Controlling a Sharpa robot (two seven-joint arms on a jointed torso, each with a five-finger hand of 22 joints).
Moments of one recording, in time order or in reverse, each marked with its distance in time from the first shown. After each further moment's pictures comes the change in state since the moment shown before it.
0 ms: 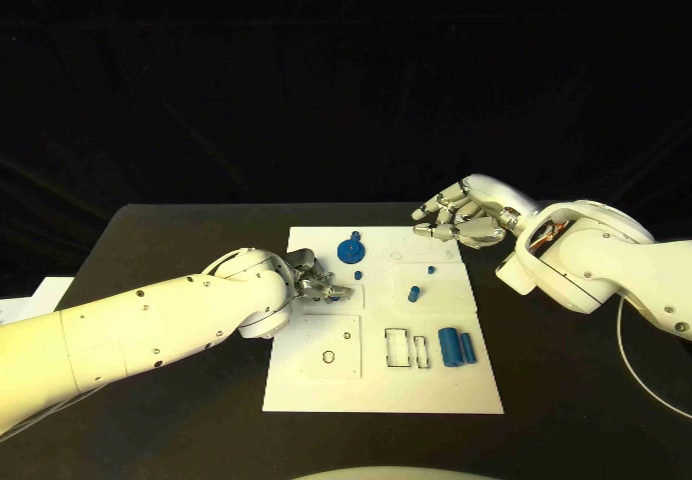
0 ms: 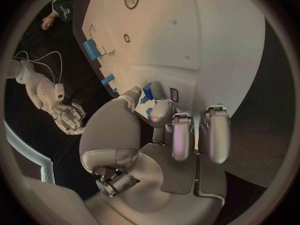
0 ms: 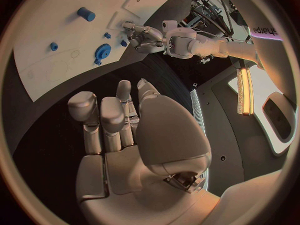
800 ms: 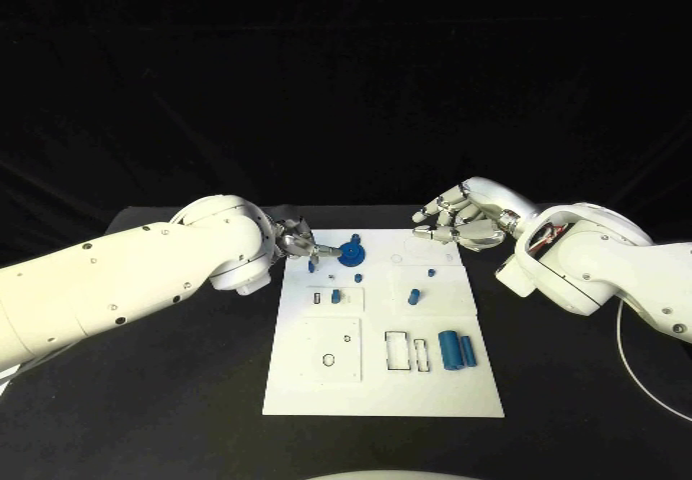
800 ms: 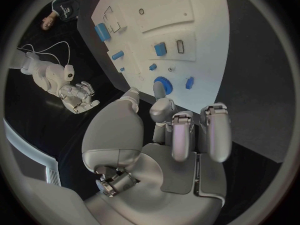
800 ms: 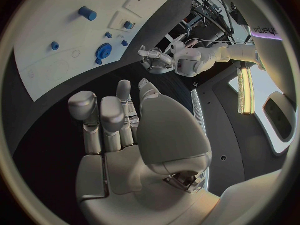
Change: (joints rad) left arm 0.141 -0.073 0.052 0.052 0.033 0.125 -0.029; left_hand 0.031 0.056 -0.188 0.037 -0.025 -0.027 0.015 -0.007 0.004 -0.027 0.008 -0.055 -0.052 0.004 -0.004 0.000 0.000 0.000 0.000 0.000 -0.032 0.000; right arm 0.000 0.005 0.000 -0.011 0.004 0.002 0.000; right_hand -0.020 -0.001 -0.011 0.003 0.000 0.000 0.000 0.000 0.000 -0.002 -0.002 0.000 -0.004 0.000 0.000 -0.008 -0.002 0.015 0.000 0.000 -0.007 -0.005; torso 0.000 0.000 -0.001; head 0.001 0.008
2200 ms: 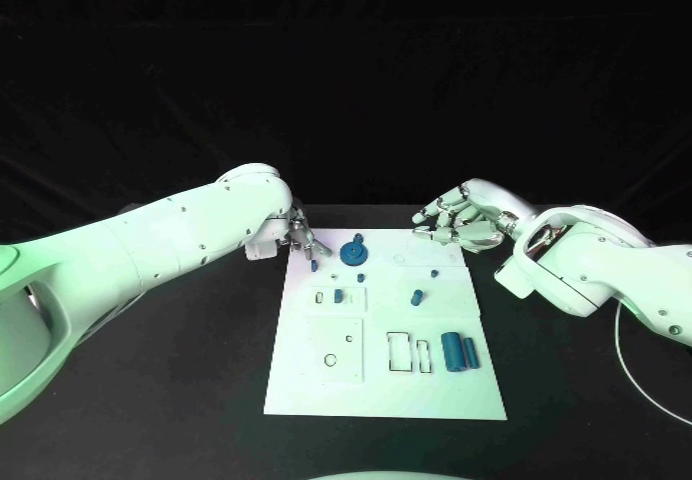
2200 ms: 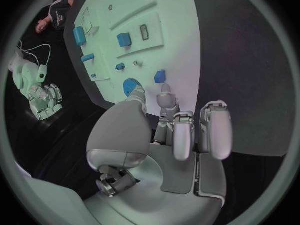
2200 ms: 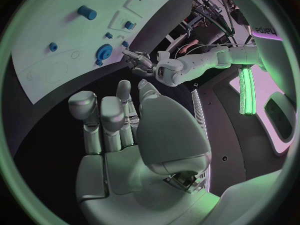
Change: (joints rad) left arm 0.073 0.294 -0.054 -0.540 0.037 0.363 0.014; left_hand 0.123 0.081 -0.114 0.003 -0.001 -0.093 0.058 -0.121 -0.092 -0.100 0.052 -0.123 -0.134 -0.002 0.041 0.000 0.000 0.000 0.002 0.034 -0.047 0.000; right arm -0.002 0.028 0.000 -0.021 0.003 0.000 0.002; right_hand 0.005 0.005 0.000 -0.006 0.025 0.000 0.000 0.000 0.000 -0.006 0.001 0.004 -0.008 0.000 0.000 -0.008 0.000 0.000 0.000 0.000 -0.008 -0.006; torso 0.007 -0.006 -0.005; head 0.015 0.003
